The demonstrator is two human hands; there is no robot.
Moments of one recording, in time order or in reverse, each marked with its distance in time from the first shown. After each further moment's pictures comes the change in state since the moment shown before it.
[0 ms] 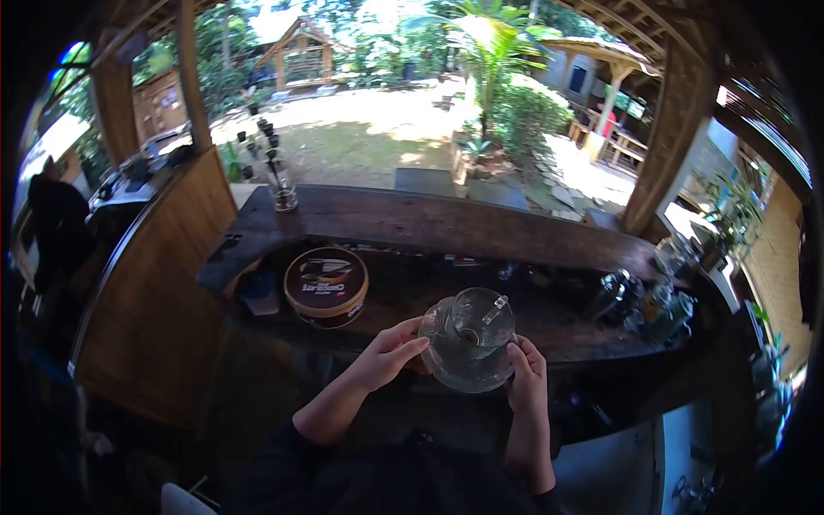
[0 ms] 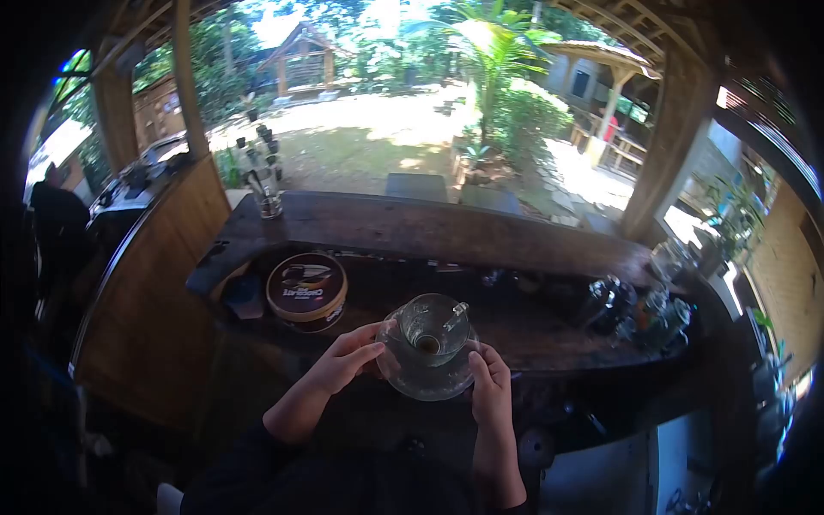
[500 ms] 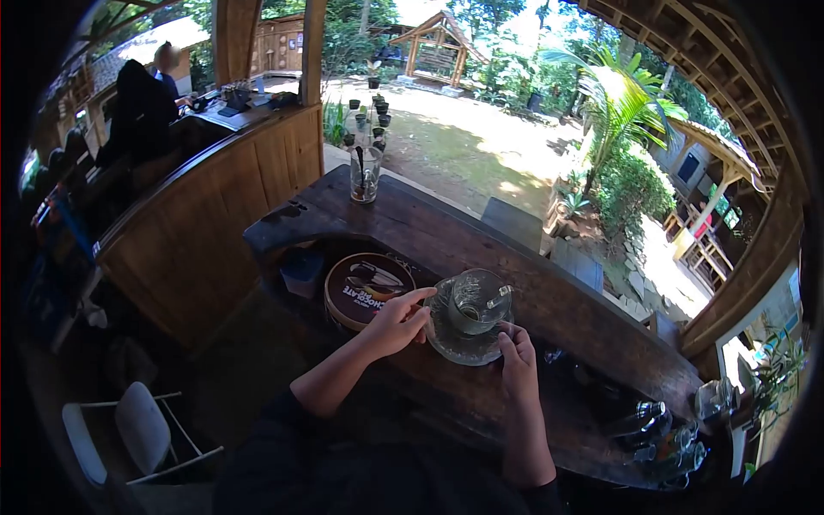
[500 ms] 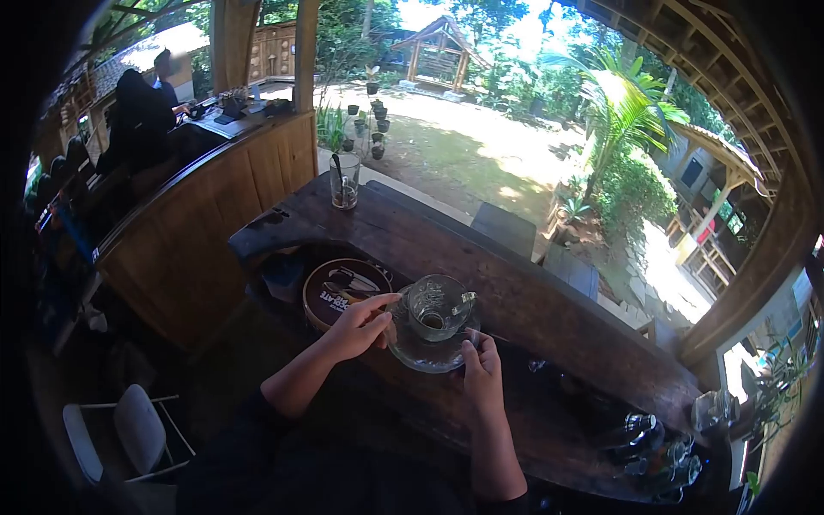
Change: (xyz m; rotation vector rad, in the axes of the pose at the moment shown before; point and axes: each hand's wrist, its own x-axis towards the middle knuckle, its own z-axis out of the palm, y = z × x) left_hand 0.074 0.005 -0.092 0.492 0.524 0.143; right_hand 0.181 0.021 0.063 -0.128 -0.392 0.078
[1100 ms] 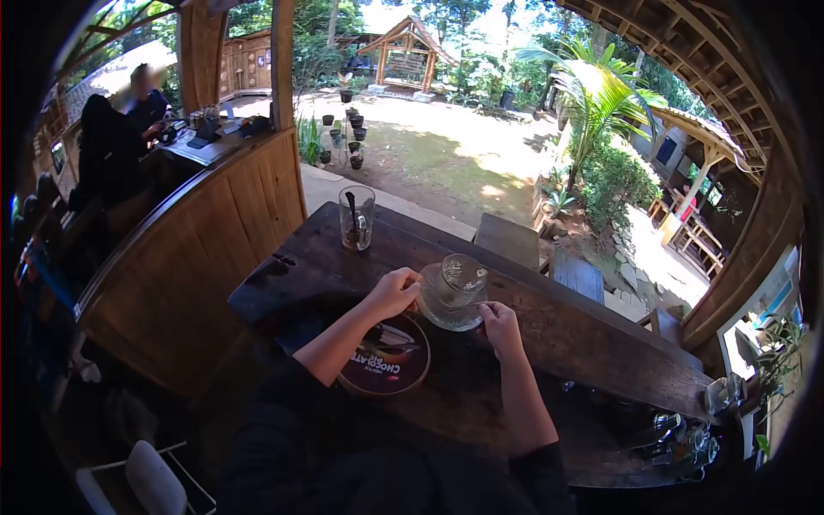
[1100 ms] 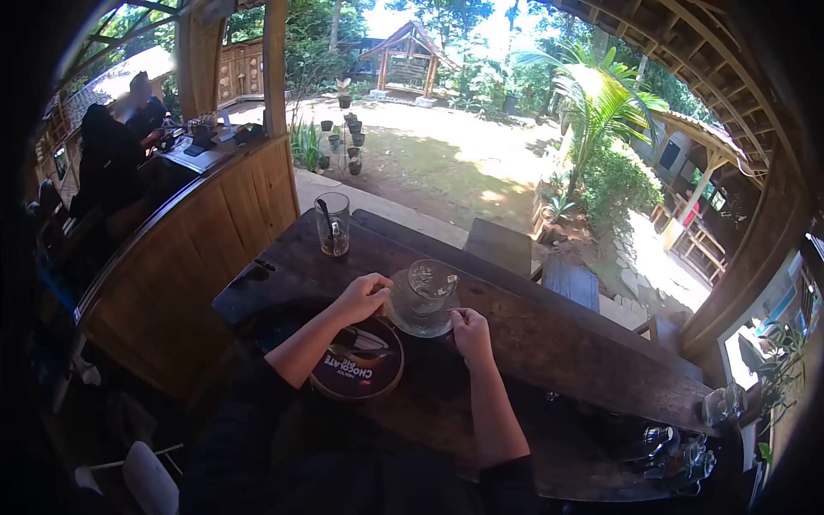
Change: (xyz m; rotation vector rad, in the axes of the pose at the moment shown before) left_hand 0.163 -0.075 -0.116 0.121 -0.014 -0.041; right_hand 0.185 0.047 0.051 -0.351 0.082 0.068
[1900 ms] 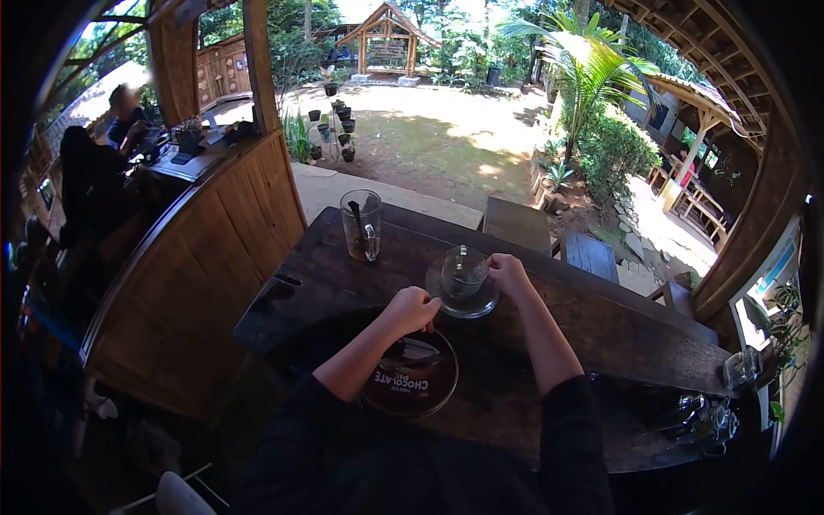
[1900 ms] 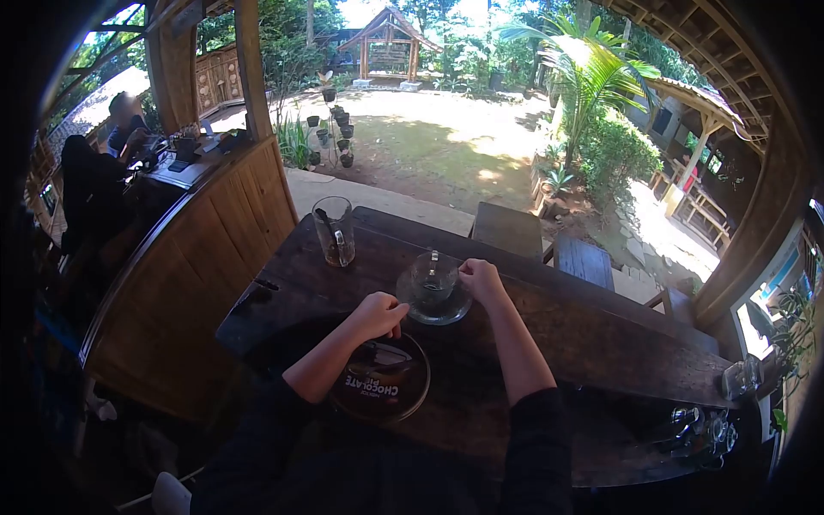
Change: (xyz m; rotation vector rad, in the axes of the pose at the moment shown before) left_hand 0.010 0.004 -0.014 0.296 -0.178 -0.272; right_hand 0.131 0.002 0.017 -0.592 -0.063 -0.237
